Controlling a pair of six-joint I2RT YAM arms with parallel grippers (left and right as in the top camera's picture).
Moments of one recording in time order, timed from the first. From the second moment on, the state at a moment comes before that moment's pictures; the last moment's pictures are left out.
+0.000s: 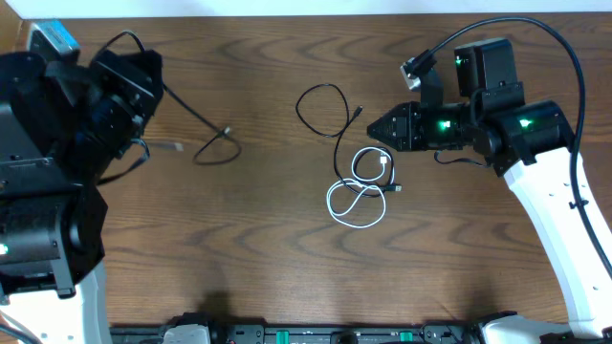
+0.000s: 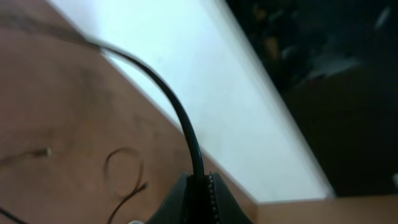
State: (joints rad) left arm 0.08 1.21 1.80 -0.96 0.27 -0.92; right arm 0.28 1.47 1.48 -0.94 -0.70 0.35
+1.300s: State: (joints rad) left arm 0.08 1.74 2.03 -0.29 0.10 -0.53; right arm 0.28 1.47 1.48 -0.98 -0.44 0.35
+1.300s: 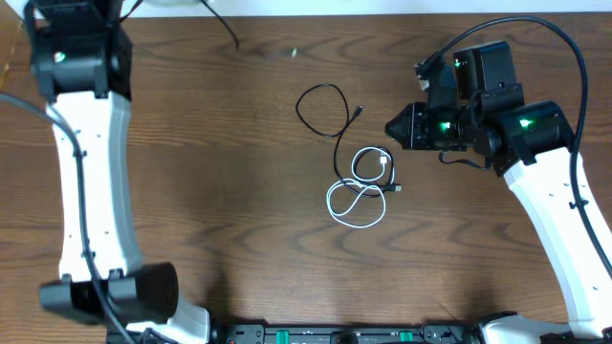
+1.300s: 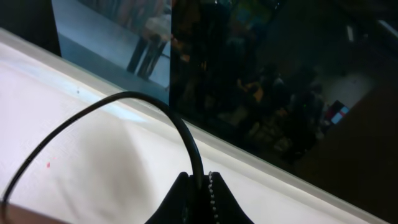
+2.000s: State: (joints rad) left arm 0.00 2.06 2.03 -0.03 0.38 -0.81; right arm 0.28 1.47 1.48 -0.98 -0.41 0.35
